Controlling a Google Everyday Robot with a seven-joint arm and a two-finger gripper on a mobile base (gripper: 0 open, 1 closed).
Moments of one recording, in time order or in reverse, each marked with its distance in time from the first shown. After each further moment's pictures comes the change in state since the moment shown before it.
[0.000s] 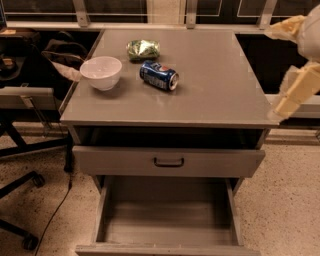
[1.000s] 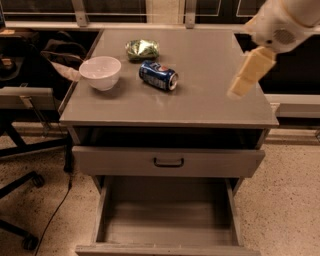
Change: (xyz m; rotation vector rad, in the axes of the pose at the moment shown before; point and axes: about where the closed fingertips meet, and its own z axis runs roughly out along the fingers) arm -0.022 -0.053 0.051 0.026 0.104 0.167
